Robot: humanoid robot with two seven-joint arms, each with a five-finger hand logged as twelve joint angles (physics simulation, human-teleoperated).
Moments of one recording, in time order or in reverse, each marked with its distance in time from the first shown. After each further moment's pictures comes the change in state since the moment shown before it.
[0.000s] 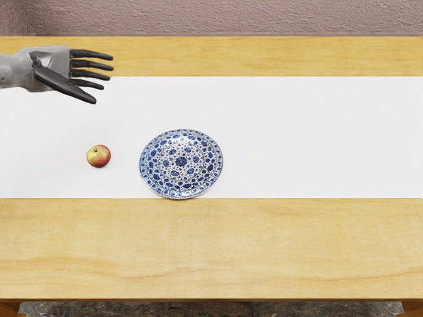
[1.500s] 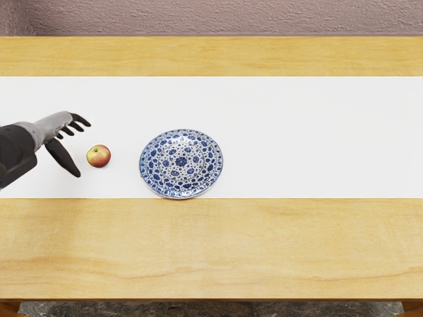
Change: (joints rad) left arm -0.117 0.119 0.415 -0.811 0.696 0.963 0.400; right arm 0.005 0.000 -0.002 0.000 0.000 0.000 0.000
